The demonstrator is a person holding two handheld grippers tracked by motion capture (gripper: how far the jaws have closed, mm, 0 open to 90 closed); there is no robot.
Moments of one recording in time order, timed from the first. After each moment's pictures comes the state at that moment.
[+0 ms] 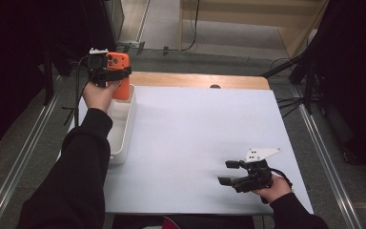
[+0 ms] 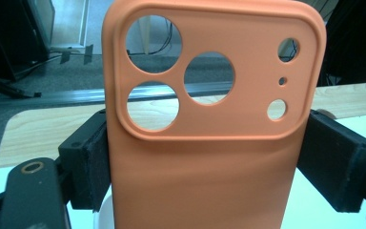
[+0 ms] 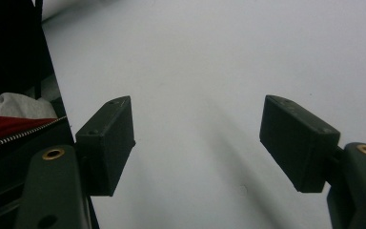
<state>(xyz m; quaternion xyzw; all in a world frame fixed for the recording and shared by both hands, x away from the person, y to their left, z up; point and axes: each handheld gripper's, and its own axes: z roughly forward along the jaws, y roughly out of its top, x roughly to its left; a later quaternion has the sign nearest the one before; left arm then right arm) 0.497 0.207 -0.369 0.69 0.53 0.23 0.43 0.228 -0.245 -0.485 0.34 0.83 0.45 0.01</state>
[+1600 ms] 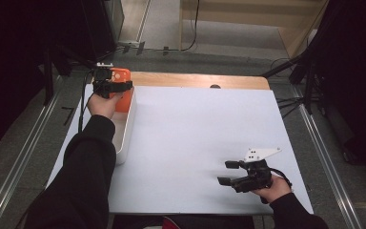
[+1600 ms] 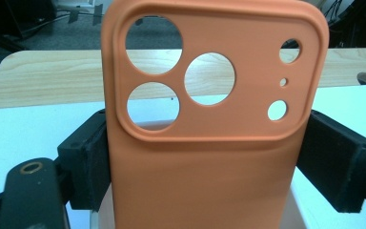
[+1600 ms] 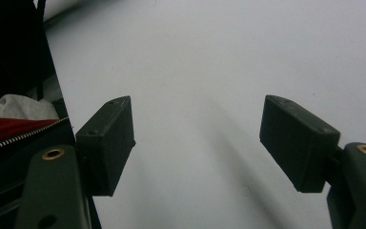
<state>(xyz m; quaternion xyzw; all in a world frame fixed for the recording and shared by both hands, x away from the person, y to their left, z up) 0.501 0.209 -0.417 0.70 0.57 0.21 0.37 0.228 -0.244 -0.484 0.34 0.82 0.45 0.00</state>
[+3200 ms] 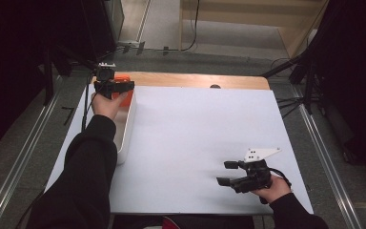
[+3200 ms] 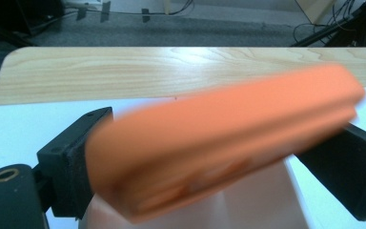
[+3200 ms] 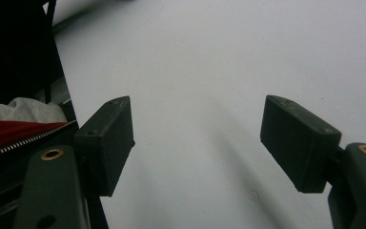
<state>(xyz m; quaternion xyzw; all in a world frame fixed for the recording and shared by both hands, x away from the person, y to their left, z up) 0.506 0.202 -0.420 0.70 0.58 0.22 0.36 0.227 -0.242 -0.483 0.34 0.82 0.46 -0.01</state>
